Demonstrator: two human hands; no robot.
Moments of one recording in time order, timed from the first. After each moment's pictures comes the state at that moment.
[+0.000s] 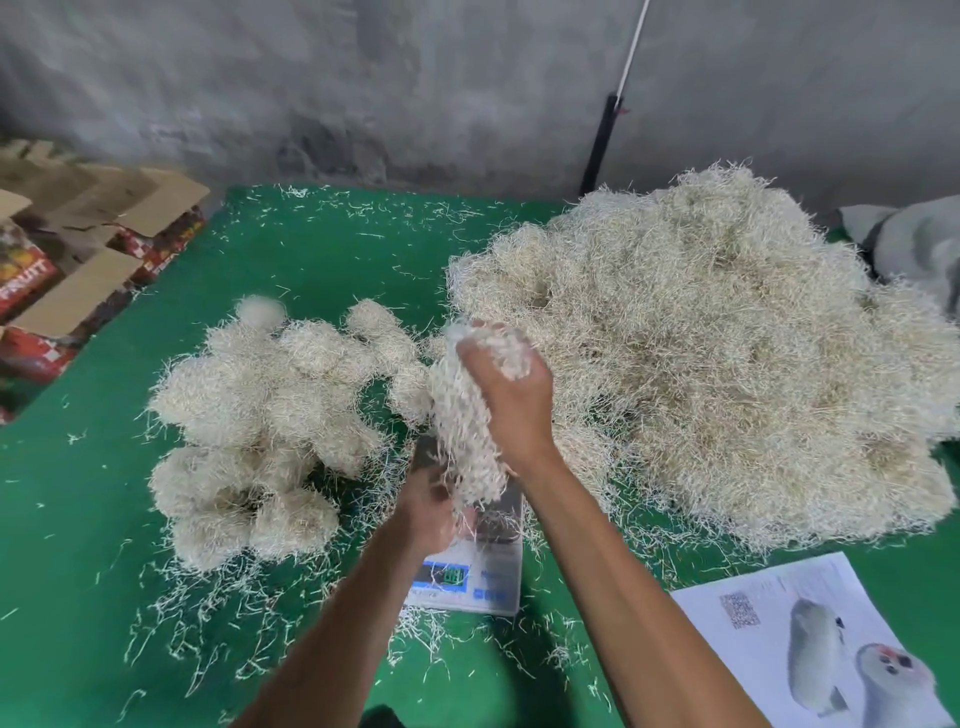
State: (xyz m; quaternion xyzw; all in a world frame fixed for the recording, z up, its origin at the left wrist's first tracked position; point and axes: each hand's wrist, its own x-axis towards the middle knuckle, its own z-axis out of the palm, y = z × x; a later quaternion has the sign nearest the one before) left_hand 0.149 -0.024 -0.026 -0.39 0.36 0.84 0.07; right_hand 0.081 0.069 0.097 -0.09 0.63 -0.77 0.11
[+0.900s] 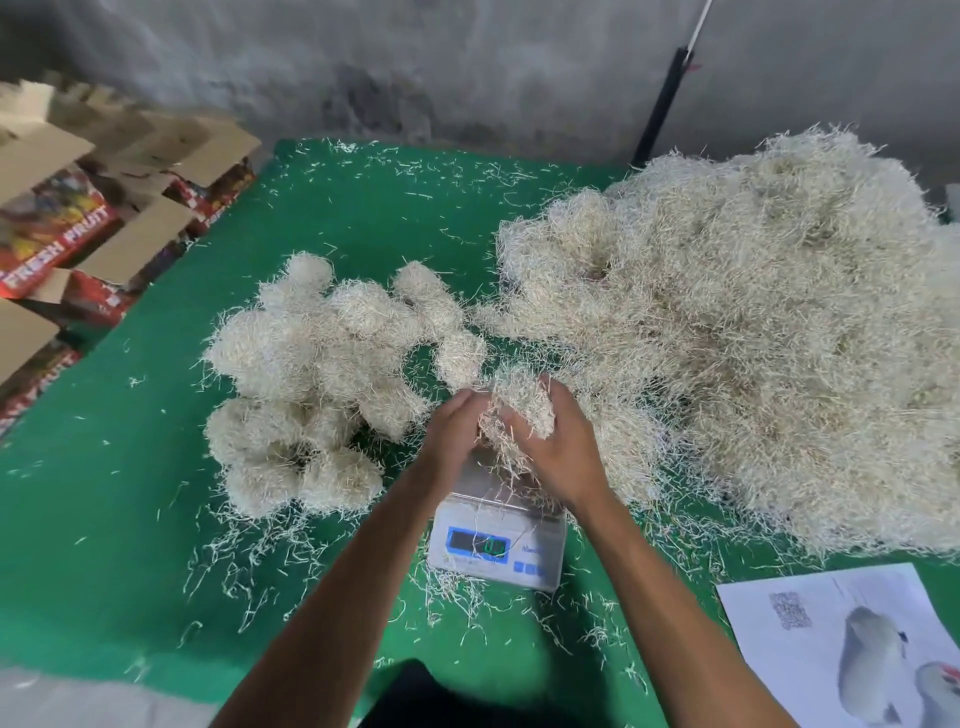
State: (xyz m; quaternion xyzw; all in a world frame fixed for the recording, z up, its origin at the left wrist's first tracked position) left_hand 0.135 -0.065 -0.003 -0.29 0.70 0.65 -0.01; right_hand 0.087 0.089 -0.002 -0.19 0.87 -0.45 0.11
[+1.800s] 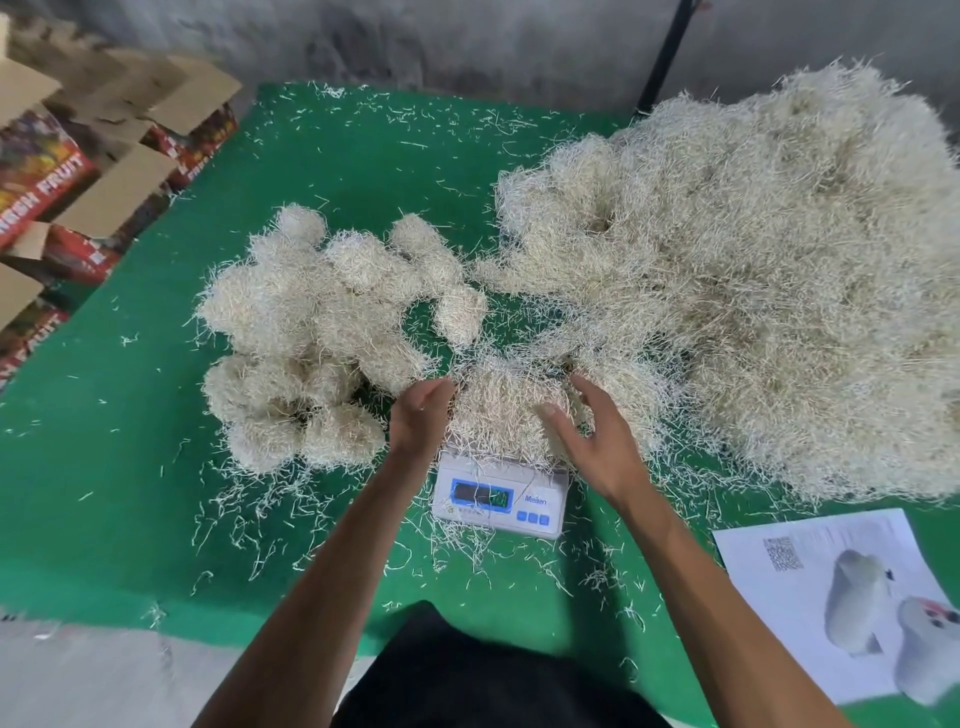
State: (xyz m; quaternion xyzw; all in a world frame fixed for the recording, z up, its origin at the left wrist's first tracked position) left_hand 0.182 -0.081 -0.037 -0.31 0.76 0.56 -0.13; right_hand 0.102 0.147 -0.046 -0.16 0.88 -0.42 0.13
